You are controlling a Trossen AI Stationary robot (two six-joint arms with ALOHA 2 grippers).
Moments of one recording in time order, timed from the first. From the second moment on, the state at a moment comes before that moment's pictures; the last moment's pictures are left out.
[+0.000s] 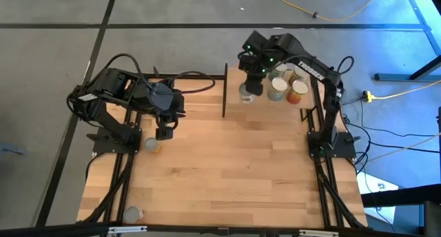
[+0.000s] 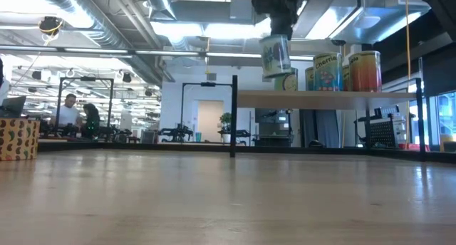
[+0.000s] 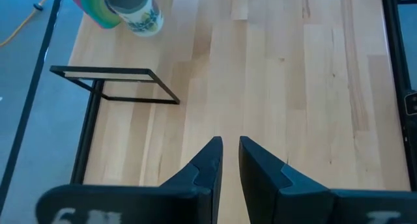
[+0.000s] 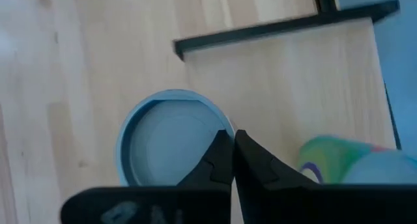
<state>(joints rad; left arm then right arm) -0.17 1.54 2.21 -1.57 -0.26 -0.15 -0.51 1.90 2.19 -1.48 -0.21 -0.27</state>
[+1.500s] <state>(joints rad) -0.17 1.54 2.21 -1.57 -0.26 -0.16 -0.56 1.89 1.96 -1.33 -0.22 -0.24</state>
